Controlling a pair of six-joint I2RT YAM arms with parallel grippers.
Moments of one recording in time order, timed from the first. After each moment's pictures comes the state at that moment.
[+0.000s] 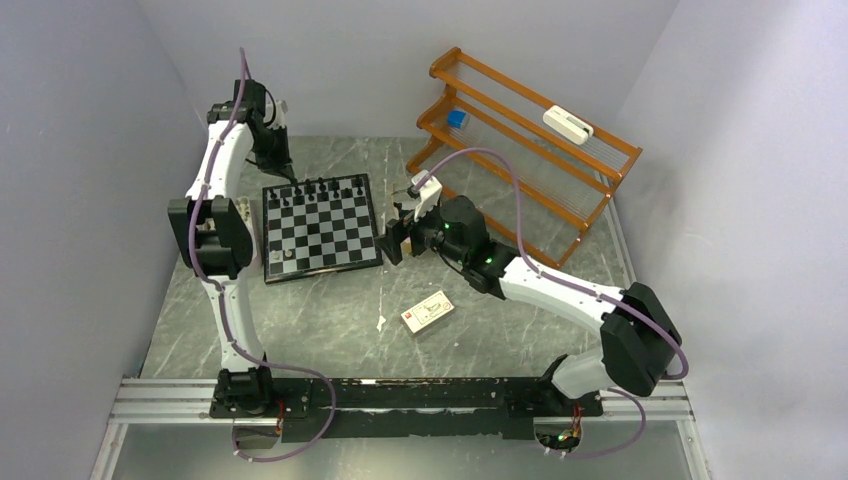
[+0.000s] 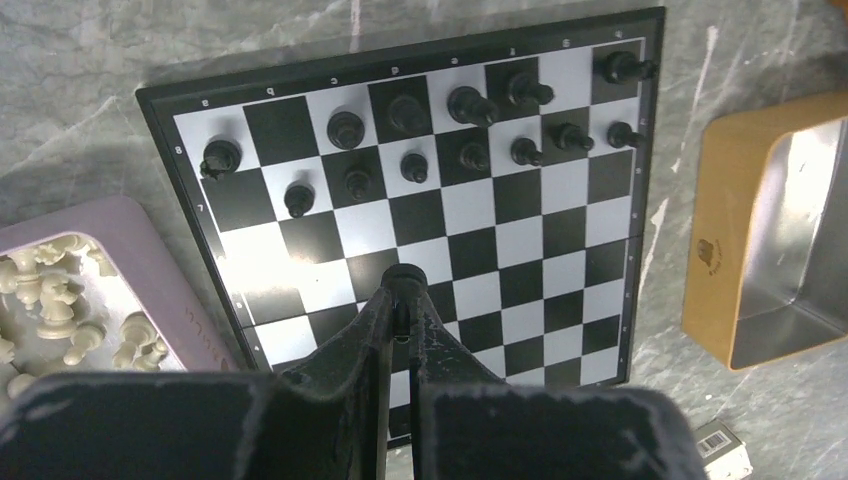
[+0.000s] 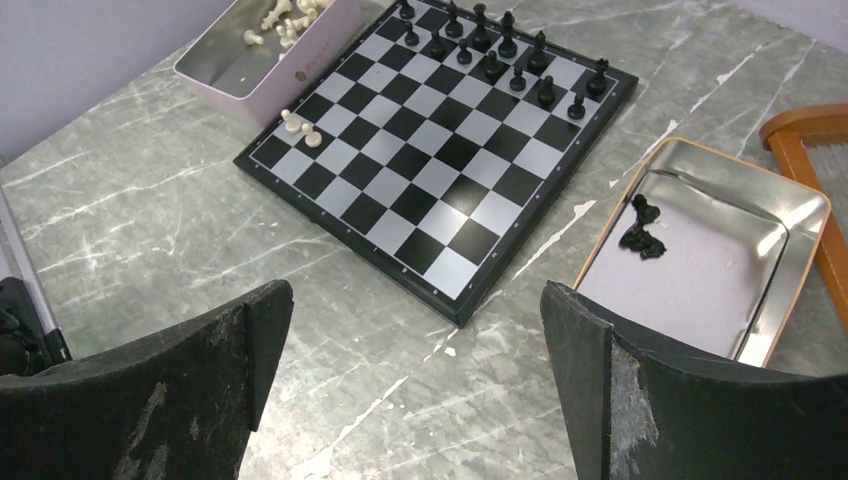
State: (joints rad) left arm 0.01 2.17 2.14 -1.06 0.17 -0.12; right arm 0.82 1.41 0.91 0.27 -0.08 0.12
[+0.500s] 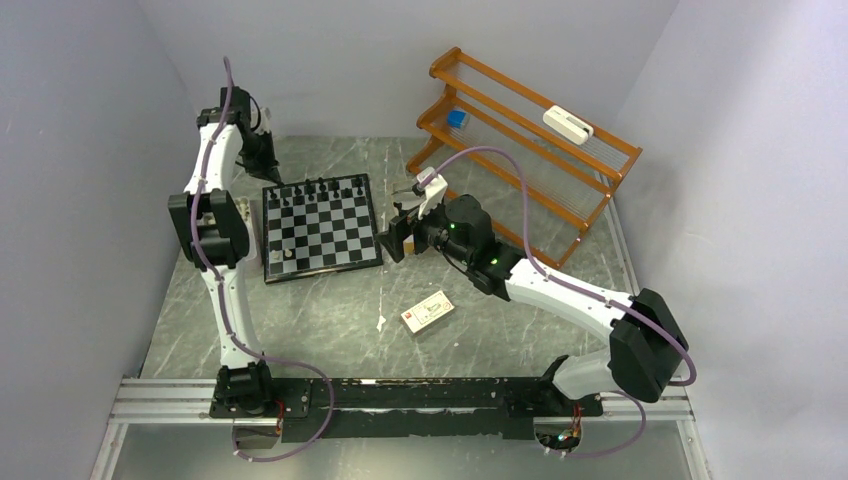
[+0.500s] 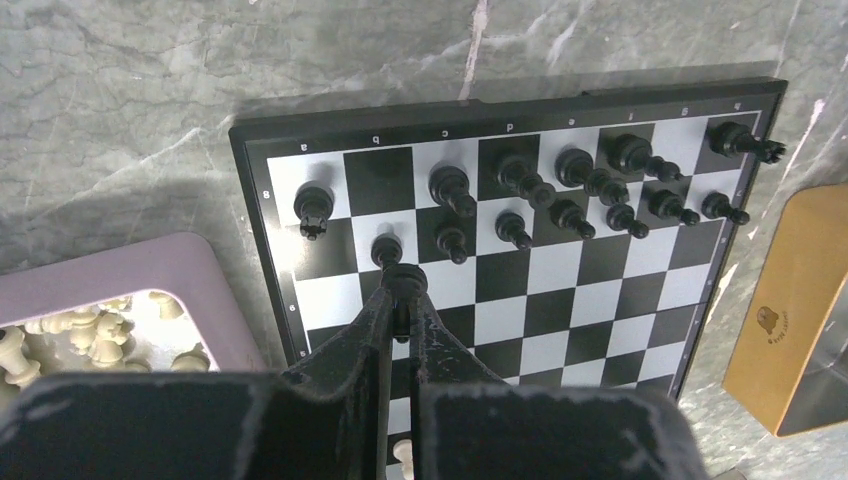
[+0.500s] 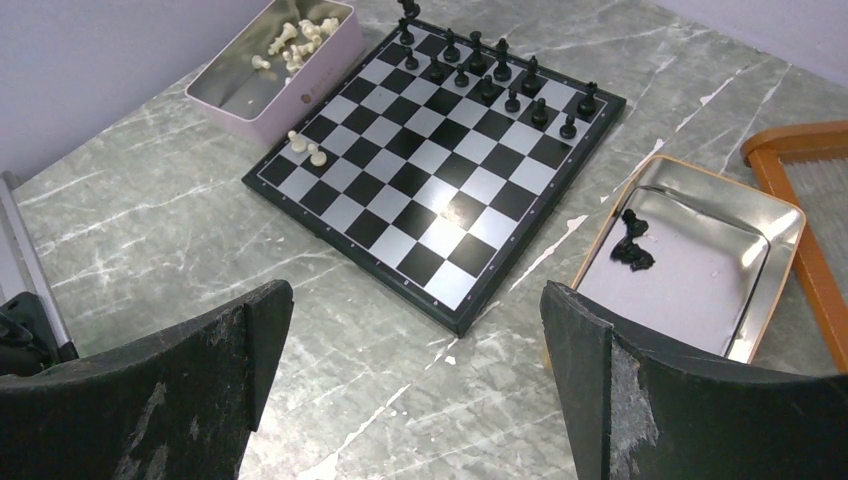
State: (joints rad) left arm 0.10 2.32 2.25 -1.07 0.18 -0.12; right arm 0.82 1.37 0.91 0.26 -0.06 0.12
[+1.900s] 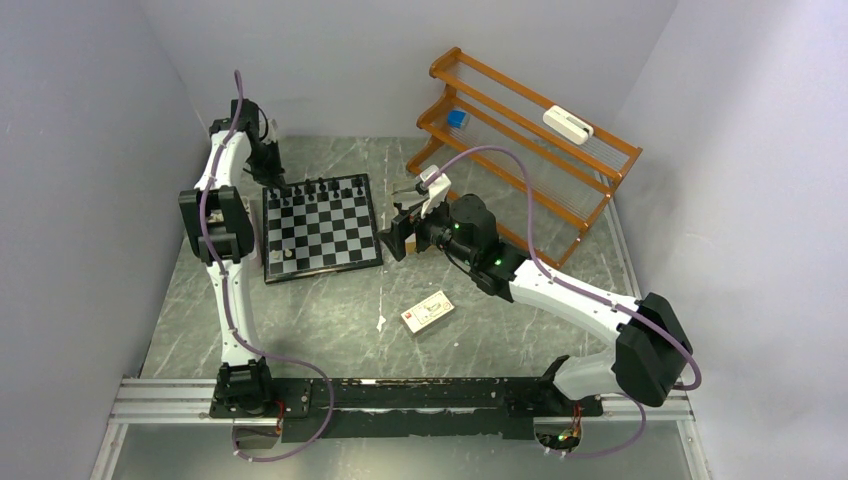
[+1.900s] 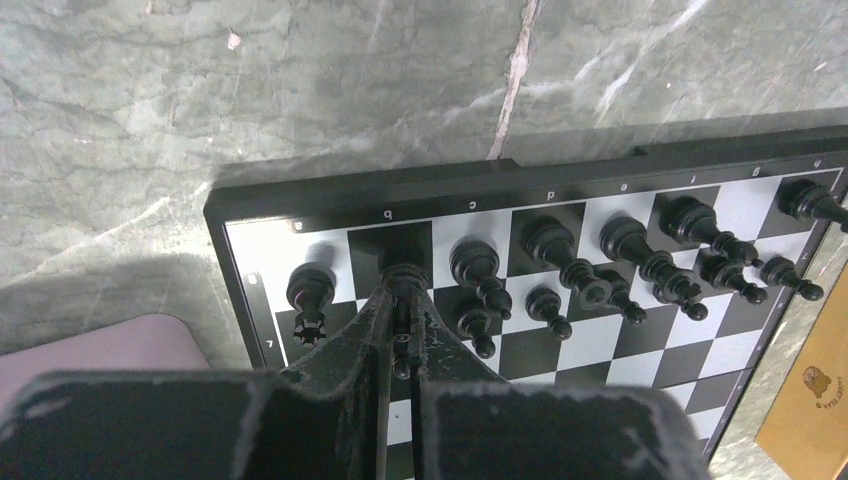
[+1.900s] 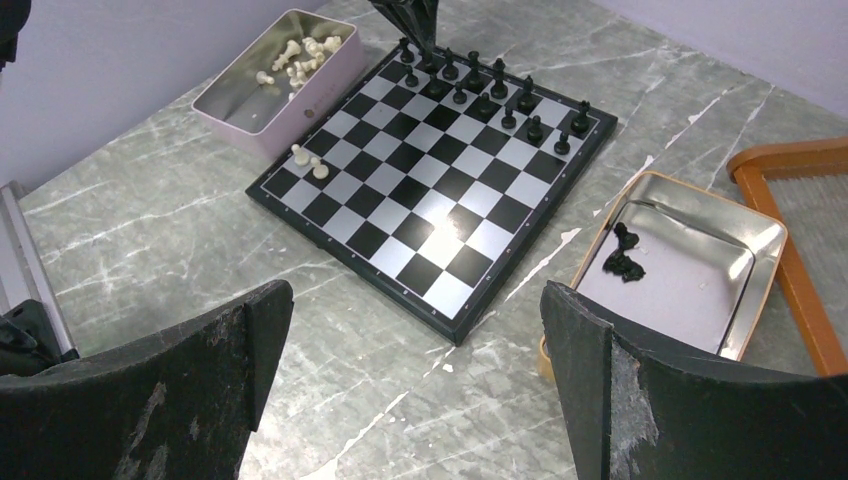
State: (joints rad) left arm 0.10 2.44 2.26 -1.00 0.17 -0.13; right arm 0.82 1.34 0.91 0.26 -0.06 0.11
